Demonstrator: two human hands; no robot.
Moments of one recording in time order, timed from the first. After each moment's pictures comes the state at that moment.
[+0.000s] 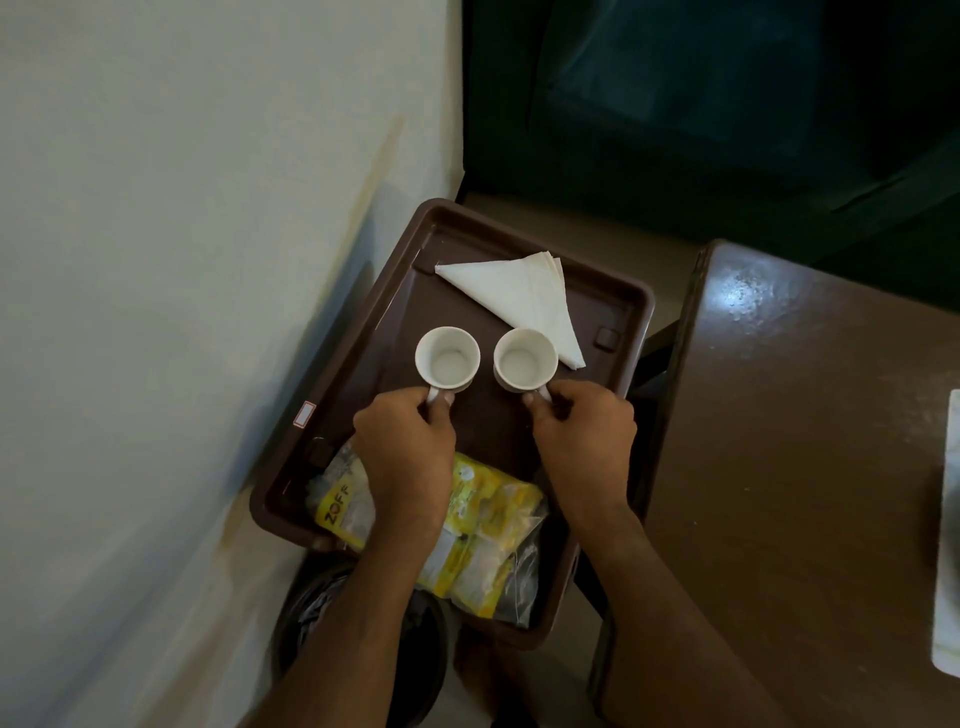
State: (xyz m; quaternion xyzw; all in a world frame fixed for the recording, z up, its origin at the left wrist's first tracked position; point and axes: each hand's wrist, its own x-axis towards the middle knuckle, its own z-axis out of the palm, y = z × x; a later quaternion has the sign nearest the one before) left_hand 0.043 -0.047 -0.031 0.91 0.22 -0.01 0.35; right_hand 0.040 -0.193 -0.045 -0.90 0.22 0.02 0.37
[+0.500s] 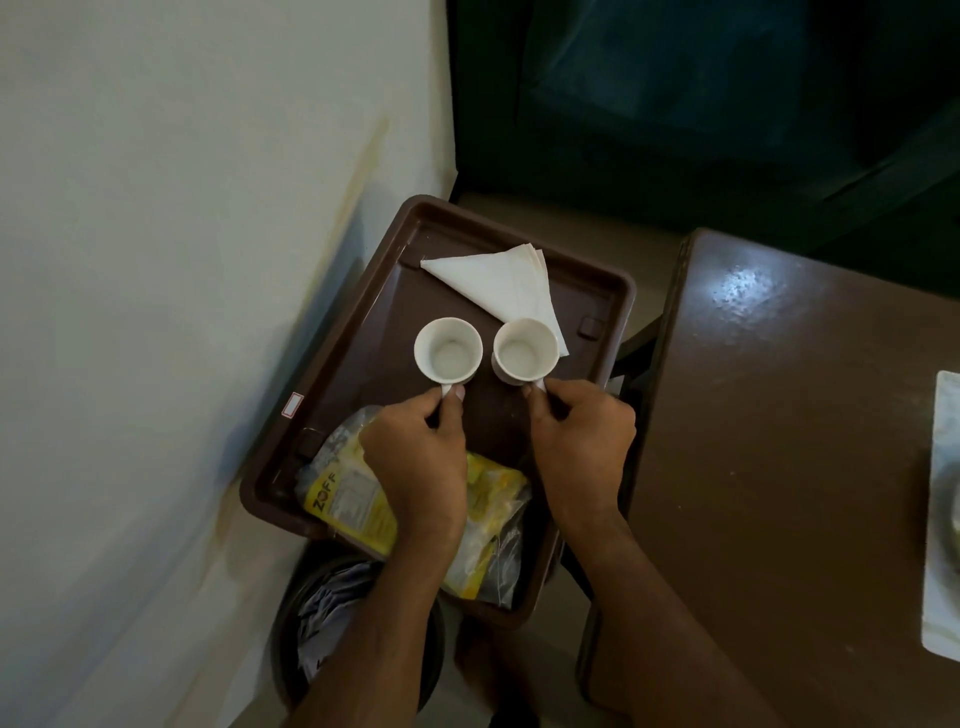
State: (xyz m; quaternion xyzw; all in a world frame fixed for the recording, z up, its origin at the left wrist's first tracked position) left_hand 0.018 -0.076 -0.023 0.87 0.24 0.06 0.43; right_hand 0.019 -0.197 -0.038 -0.88 0.22 -0.05 0.41
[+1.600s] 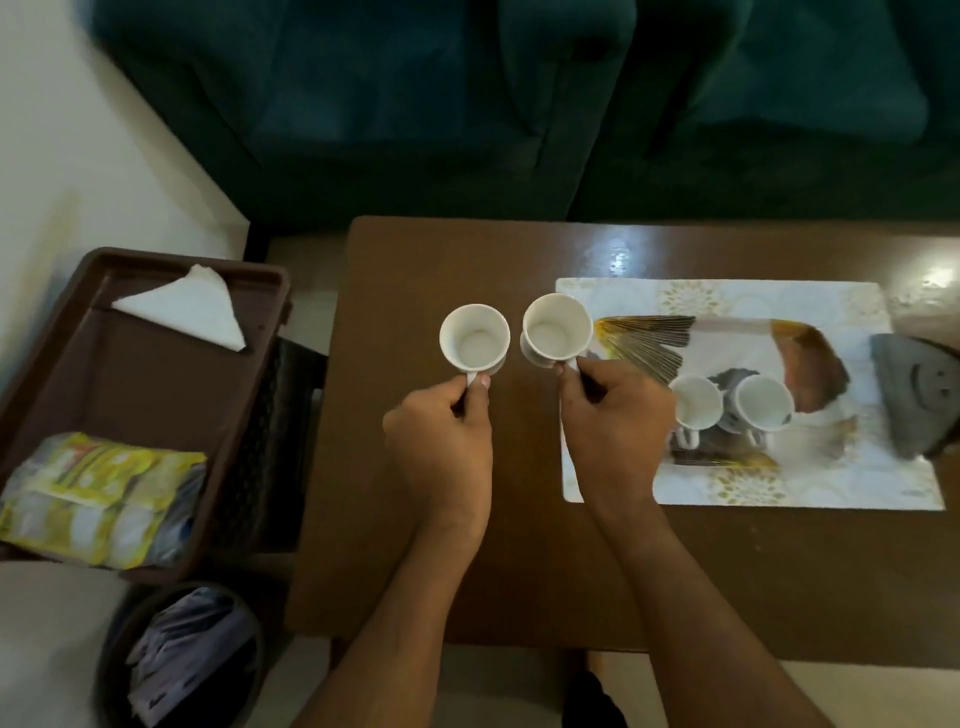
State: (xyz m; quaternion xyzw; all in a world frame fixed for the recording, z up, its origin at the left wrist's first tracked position) left_hand -0.109 -0.444 0.044 0.91 0.06 0.03 0.41; right_hand -0.139 -0.571 0.032 -0.85 0.31 -0.19 0.38
